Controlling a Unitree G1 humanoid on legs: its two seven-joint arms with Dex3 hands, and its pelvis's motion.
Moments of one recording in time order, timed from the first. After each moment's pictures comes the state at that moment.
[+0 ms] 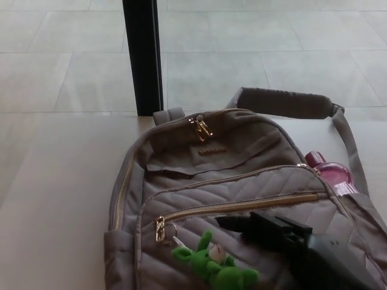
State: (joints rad) left_arm 0.13 0.66 0.07 1.27 0.11 -0.27 -0.11; right_arm 0.20 -0.46 0.37 -0.65 -0.50 0.07 0.12
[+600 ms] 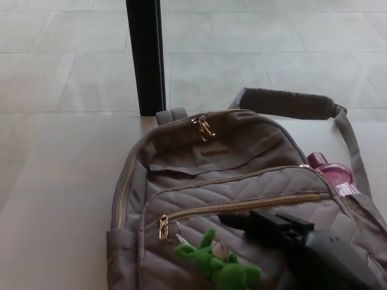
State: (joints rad) left_arm 0.13 0.66 0.06 1.28 0.11 -0.28 -0.11; right_arm 0.18 -0.45 0.36 -0.63 -0.58 0.05 0.13
